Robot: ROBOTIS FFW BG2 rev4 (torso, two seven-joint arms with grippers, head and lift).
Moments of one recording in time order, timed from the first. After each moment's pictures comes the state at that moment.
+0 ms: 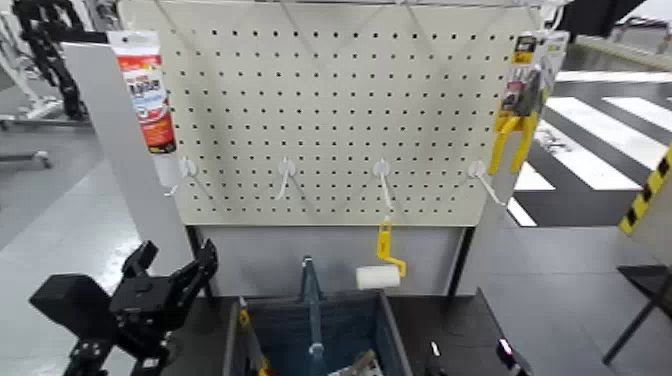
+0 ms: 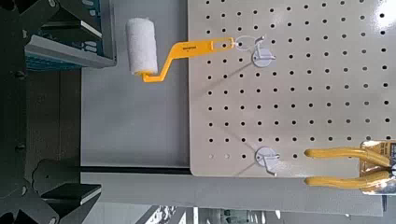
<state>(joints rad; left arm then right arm) 0.19 0.11 0.03 -1.86 0.30 -0.10 -0.10 0.49 -0.10 0.15 -1.95 -0.05 -0.06 -0.13</state>
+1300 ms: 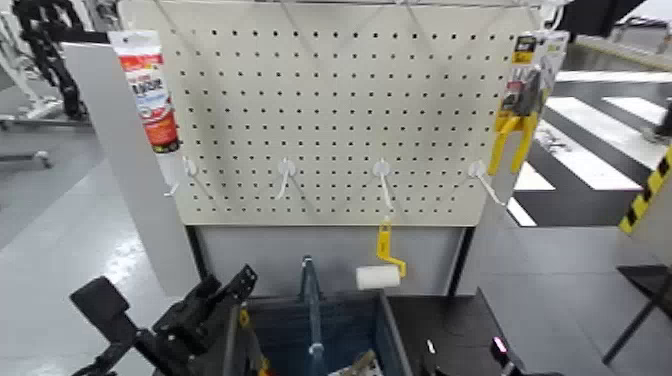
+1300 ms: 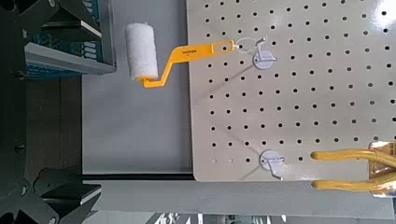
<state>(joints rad) 0.21 0.15 0.03 -1.91 0.77 0.29 -0.27 0.47 -0.10 0.16 -1.94 -0.08 -0.05 -0.12</state>
